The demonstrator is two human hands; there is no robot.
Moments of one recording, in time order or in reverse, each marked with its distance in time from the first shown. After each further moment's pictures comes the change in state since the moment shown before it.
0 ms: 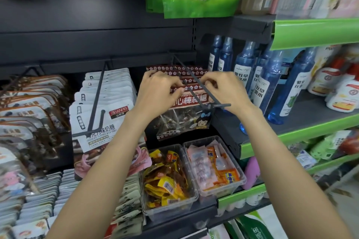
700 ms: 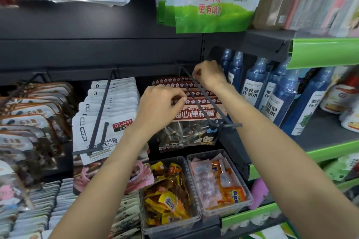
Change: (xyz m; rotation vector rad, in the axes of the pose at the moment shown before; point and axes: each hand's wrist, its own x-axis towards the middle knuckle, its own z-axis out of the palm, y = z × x) left_hand -0.004 -0.006 -0.004 -0.103 0.085 -0.012; right_hand 0.104 -0.013 0.034 -0.088 -0.110 0.126
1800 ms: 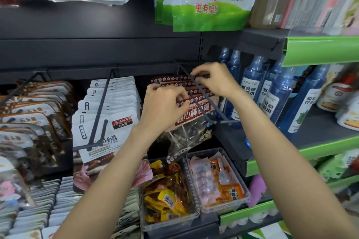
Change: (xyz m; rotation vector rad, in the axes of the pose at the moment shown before) left_hand -0.002 0.012 0.008 0.028 0.022 -0.082; right_hand -0.032 0.018 -0.017 0.268 -0.001 -0.197
